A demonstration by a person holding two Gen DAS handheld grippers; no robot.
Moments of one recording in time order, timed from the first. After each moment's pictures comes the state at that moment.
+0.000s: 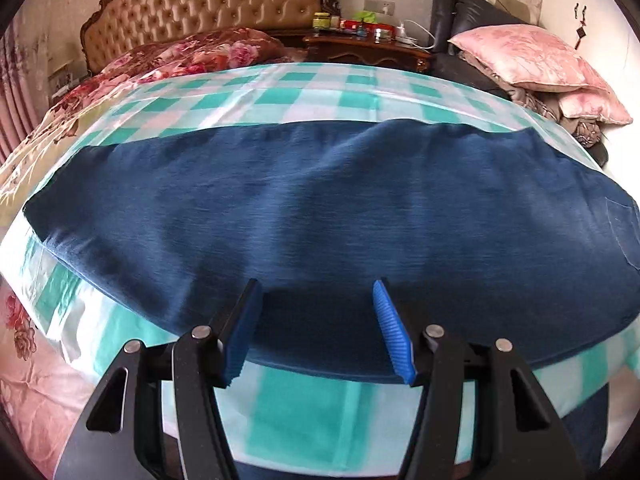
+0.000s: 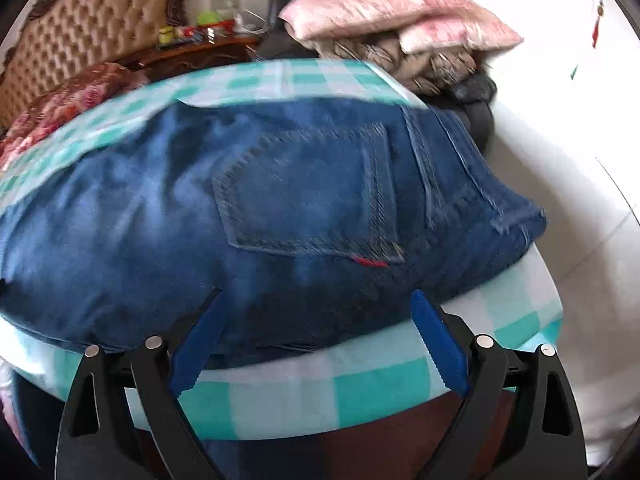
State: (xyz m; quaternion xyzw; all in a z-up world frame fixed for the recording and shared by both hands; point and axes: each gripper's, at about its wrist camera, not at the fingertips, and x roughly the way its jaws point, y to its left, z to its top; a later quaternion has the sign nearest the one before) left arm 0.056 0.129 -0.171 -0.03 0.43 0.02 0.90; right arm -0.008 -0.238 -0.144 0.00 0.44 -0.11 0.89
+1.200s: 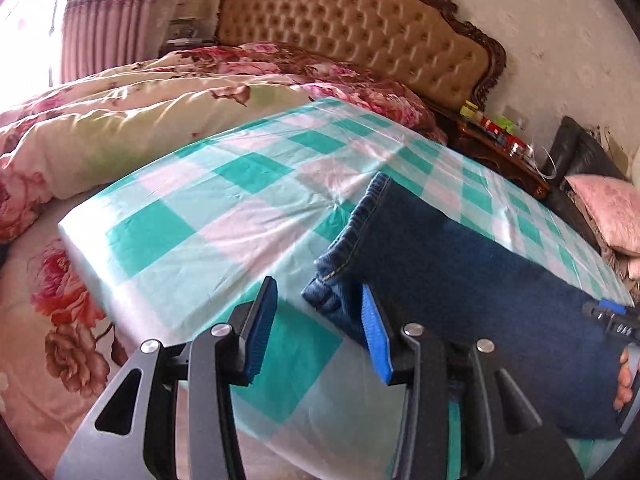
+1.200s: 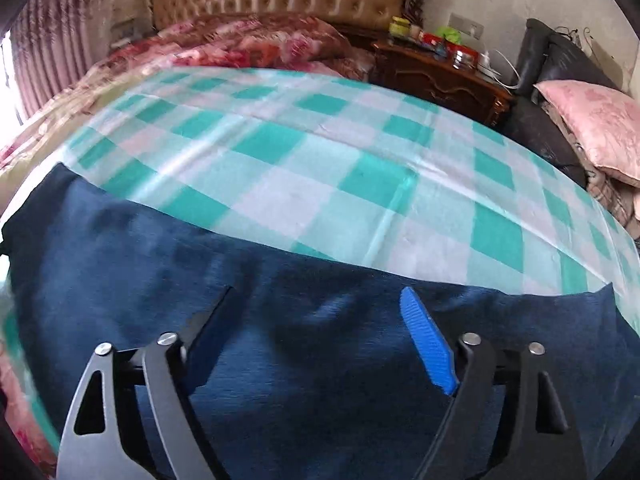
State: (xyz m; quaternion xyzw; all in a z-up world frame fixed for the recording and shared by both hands) left arm 0.036 0.449 -0.178 -0.18 0.33 0.17 0.91; right arm 0.175 0.134 -0.178 -0.12 0.43 0.16 0.88
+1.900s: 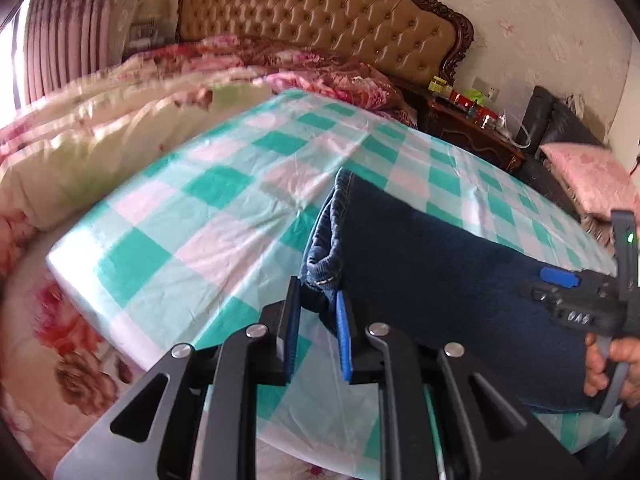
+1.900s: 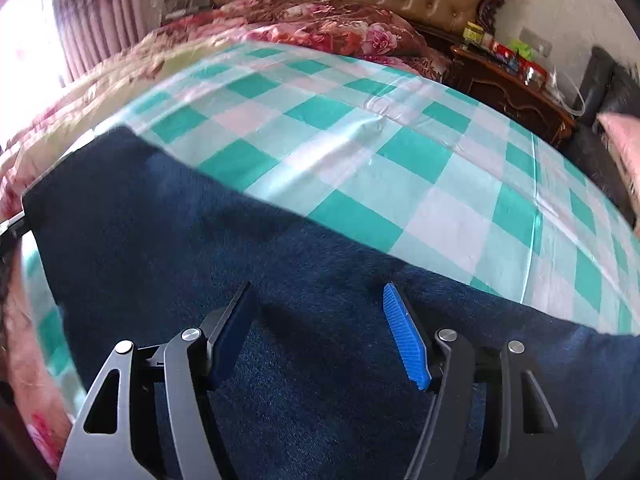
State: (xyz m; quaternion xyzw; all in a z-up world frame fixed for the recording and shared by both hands) left arm 0.043 0.427 -0.148 -0.14 0.36 0.13 0.91; right arm 0.160 0.220 -0.180 -0.13 0.46 0.24 0.84
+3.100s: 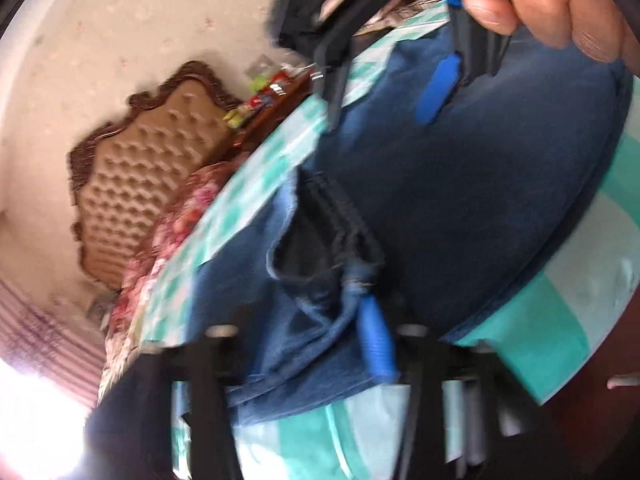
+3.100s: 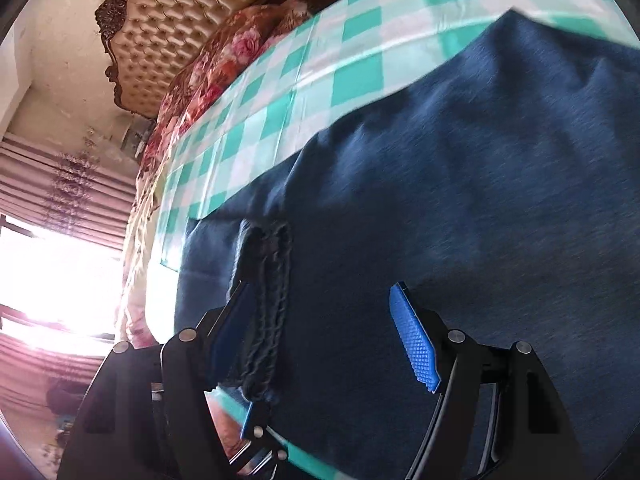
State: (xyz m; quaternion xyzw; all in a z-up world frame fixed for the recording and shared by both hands) left arm 0.038 0.023 -0.181 0.37 0.31 -0.03 0.88; right arm 0.151 -0.053 -0.174 0.25 0.58 0.22 0.75
